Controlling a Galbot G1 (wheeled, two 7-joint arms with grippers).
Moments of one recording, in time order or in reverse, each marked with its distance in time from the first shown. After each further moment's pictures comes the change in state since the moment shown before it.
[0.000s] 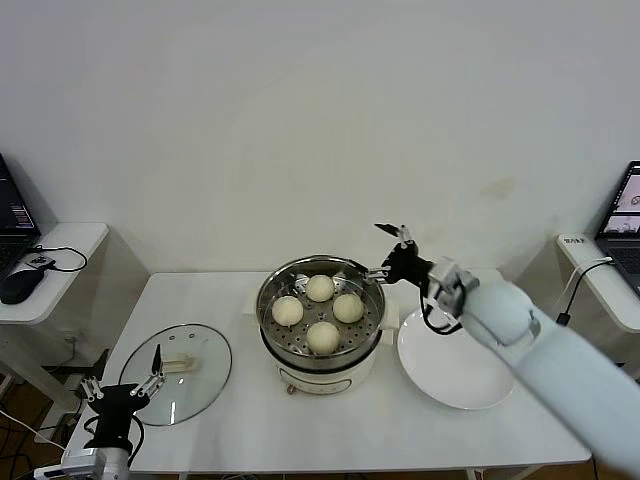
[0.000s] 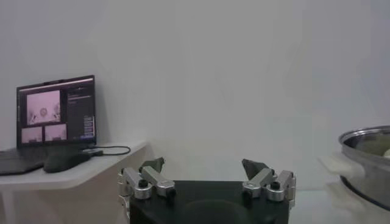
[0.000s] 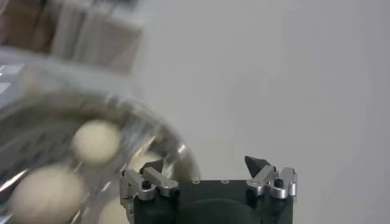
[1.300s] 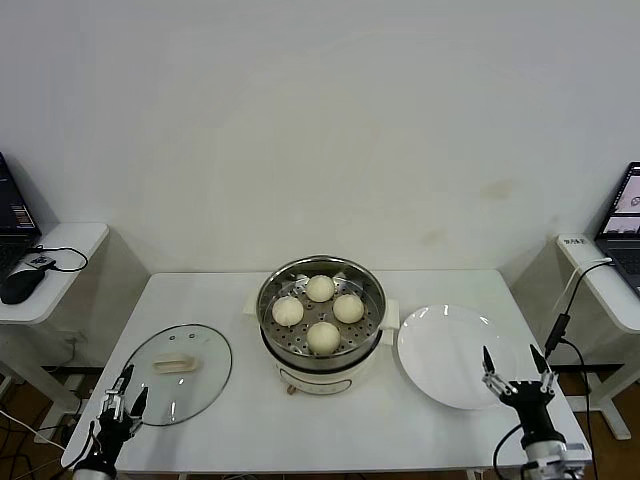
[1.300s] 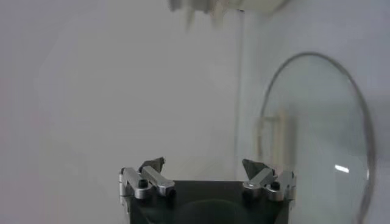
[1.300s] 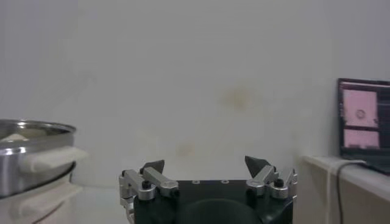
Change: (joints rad) left arm -0.076 0.078 -0.089 0.385 1.432 -0.146 -0.108; right arm -0.831 0.608 0.814 0.079 -0.153 0.273 -0.040
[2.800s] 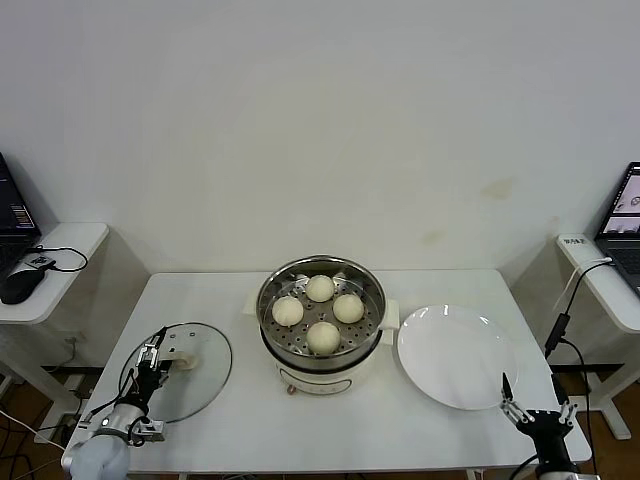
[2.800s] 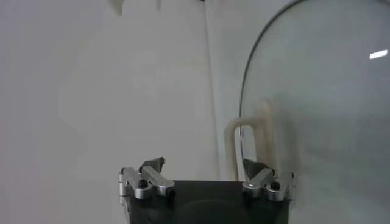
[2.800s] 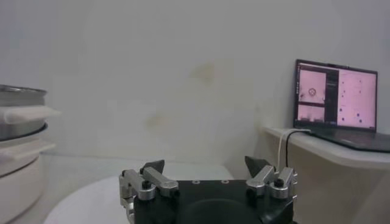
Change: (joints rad) left arm -0.399 0.074 0.211 0.360 0.034 0.008 0.025; right arm -0.040 0.064 0.073 -0.038 -0.032 0.032 -0.005
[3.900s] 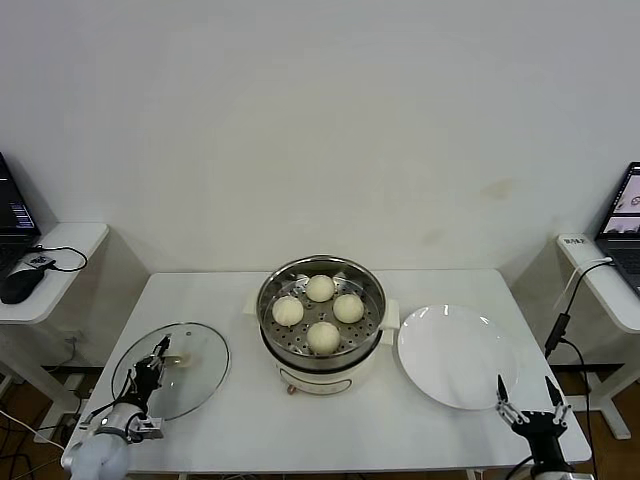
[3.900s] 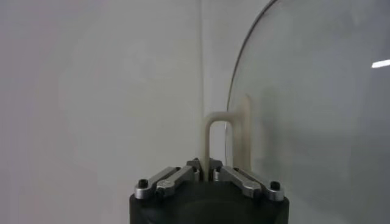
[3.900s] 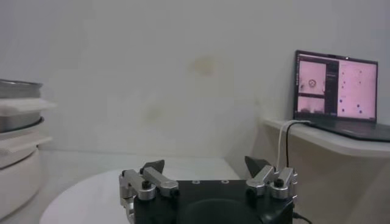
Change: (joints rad) left arm -0.006 0.004 0.000 0.011 -0.071 0.005 -0.002; right arm 0.006 0.002 -0.016 -0.019 -0.013 0.004 -0.009
